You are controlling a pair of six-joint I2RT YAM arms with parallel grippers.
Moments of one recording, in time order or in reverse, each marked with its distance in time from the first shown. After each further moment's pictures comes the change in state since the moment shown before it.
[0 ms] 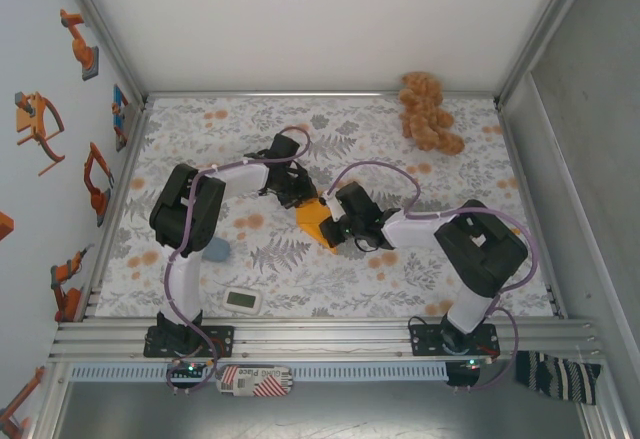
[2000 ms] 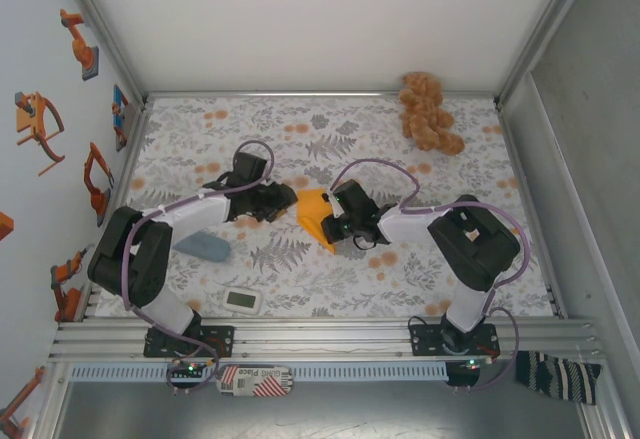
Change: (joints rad) left arm 0.046 -0.455 -0.441 0.196 -0.068 -0.171; right arm -0.014 0.049 0.054 -0.067 0.017 0.132
